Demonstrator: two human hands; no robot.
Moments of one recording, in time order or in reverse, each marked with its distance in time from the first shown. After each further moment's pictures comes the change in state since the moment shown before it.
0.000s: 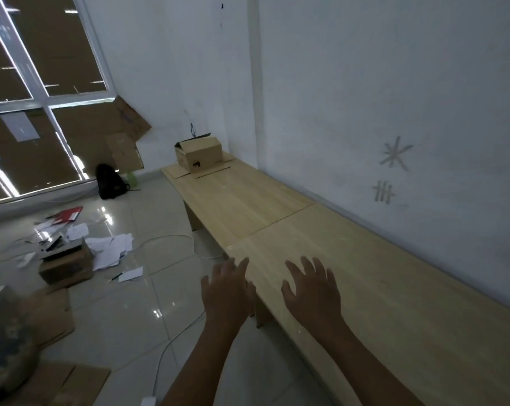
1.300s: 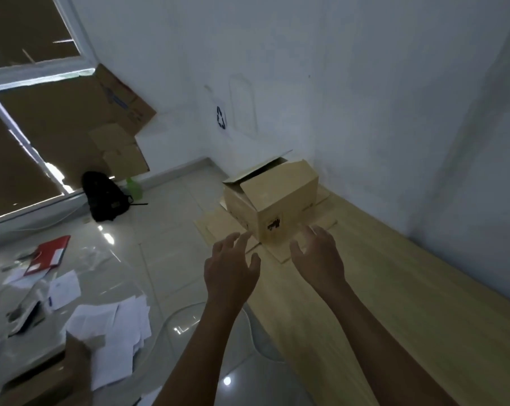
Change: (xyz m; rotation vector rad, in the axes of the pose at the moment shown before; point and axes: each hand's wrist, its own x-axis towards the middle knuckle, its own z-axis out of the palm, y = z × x) left_hand 0.972 -0.517 0.215 -0.214 -0.047 -0.031; right_hand 1.025 -0.426 0.291 0.348 0.021 0.164
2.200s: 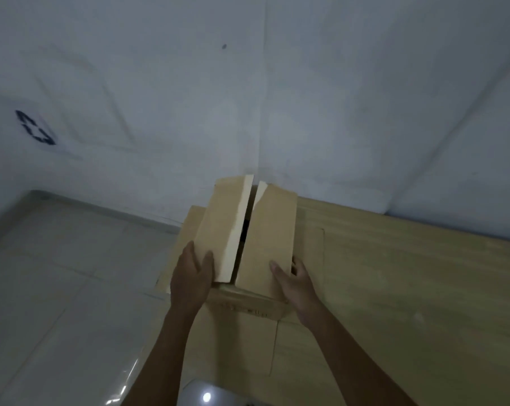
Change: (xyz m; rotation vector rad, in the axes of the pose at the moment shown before) left_hand 0.426 -0.134 0.169 -0.508 -0.544 0.106; right_hand 0.261 -0.051 0.177 0.858 0.386 0.910
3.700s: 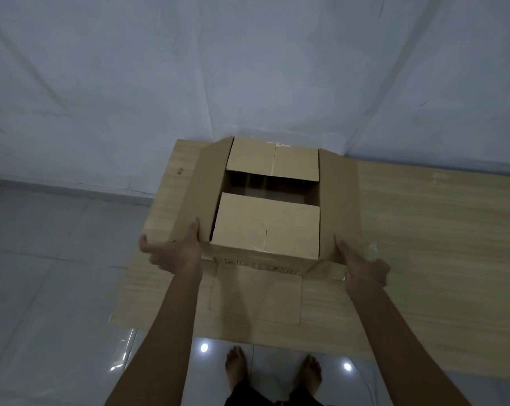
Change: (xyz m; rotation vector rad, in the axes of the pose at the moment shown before) left_hand -0.044 0.044 0.067 -0.496 0.357 -0.516; right_hand -0.028 0.068 -0.165 0.251 0.850 0.414
